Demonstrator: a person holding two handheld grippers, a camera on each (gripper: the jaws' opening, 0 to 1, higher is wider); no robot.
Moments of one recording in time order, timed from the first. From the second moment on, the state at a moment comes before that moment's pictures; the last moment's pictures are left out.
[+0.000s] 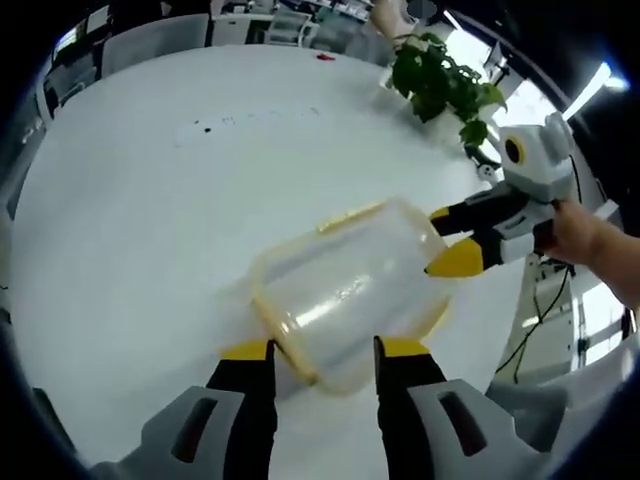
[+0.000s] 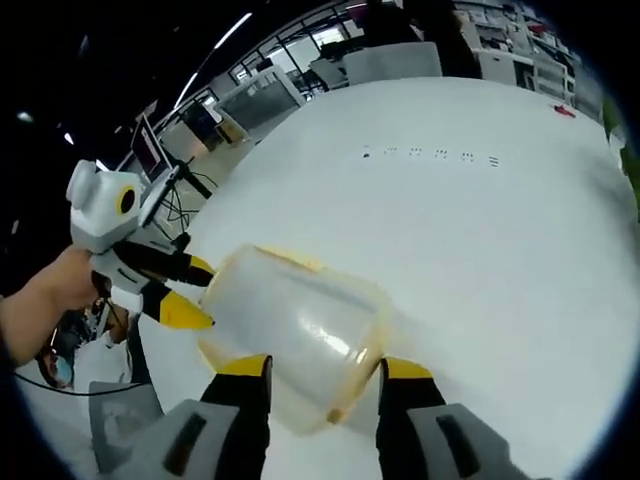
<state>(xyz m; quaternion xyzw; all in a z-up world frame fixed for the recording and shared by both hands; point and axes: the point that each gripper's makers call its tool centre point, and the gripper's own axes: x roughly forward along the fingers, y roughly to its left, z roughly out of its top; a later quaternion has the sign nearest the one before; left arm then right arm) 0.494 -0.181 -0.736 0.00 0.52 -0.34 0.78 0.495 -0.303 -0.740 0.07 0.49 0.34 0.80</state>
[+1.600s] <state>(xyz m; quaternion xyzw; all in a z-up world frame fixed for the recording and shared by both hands) 0.503 -0.186 -0.706 0.28 0.42 -0.48 0.71 0.495 -0.284 -0.709 -0.23 0.38 0.53 0.73</state>
